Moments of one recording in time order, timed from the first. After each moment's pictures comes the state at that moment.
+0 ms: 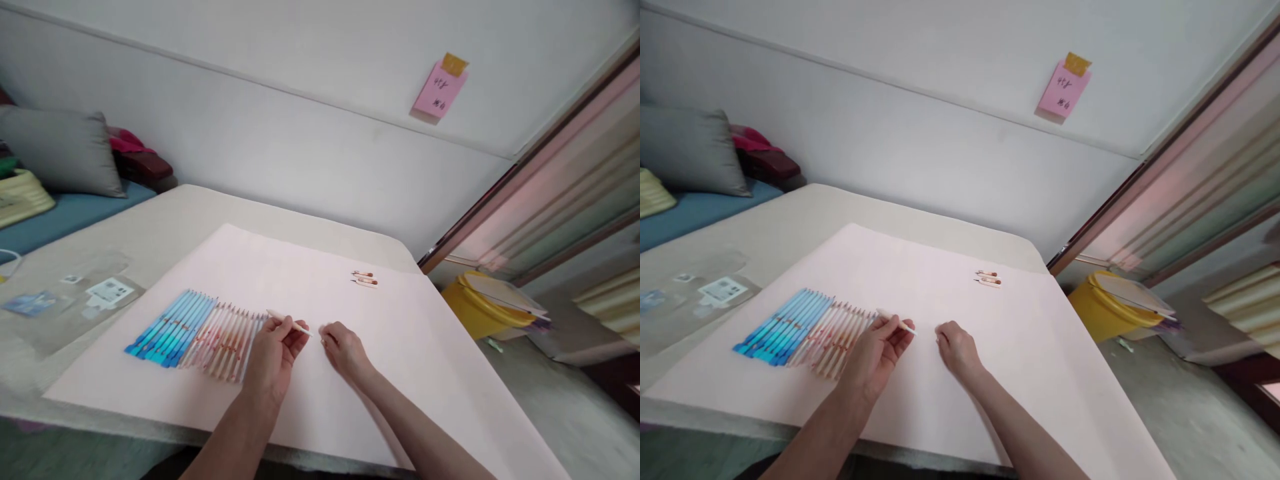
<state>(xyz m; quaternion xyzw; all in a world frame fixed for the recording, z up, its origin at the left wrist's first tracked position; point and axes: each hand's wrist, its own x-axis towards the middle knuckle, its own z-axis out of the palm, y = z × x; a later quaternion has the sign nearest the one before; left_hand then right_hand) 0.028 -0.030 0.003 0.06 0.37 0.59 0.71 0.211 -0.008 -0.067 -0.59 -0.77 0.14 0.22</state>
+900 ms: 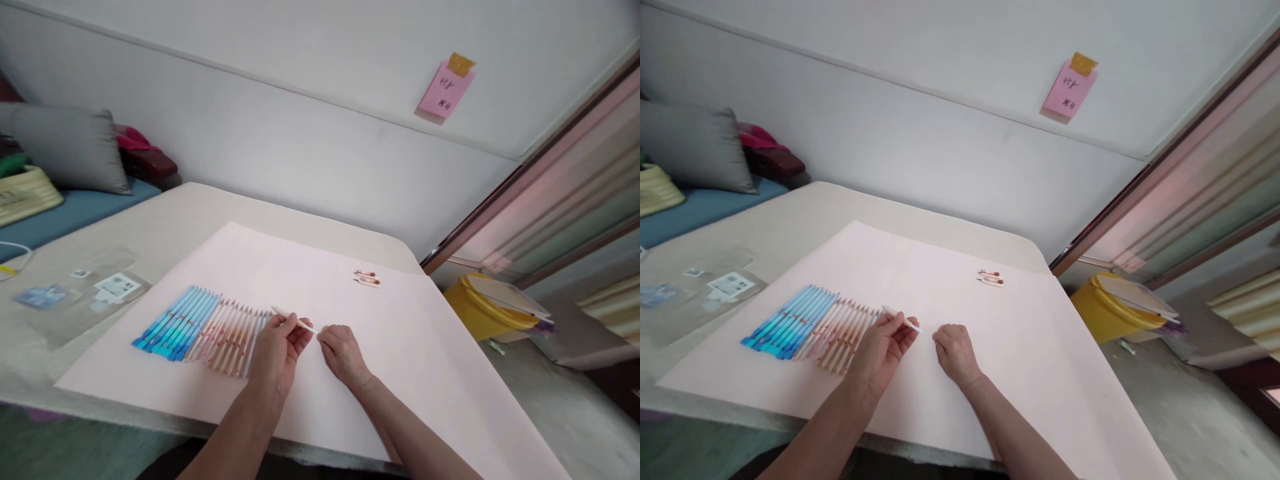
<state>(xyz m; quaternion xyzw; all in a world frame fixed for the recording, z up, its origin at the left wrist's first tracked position) 0.029 -0.029 0.000 0.06 0.36 0.60 0.71 0.209 -0.013 -0.089 -0.47 -0.84 0.04 0.26</state>
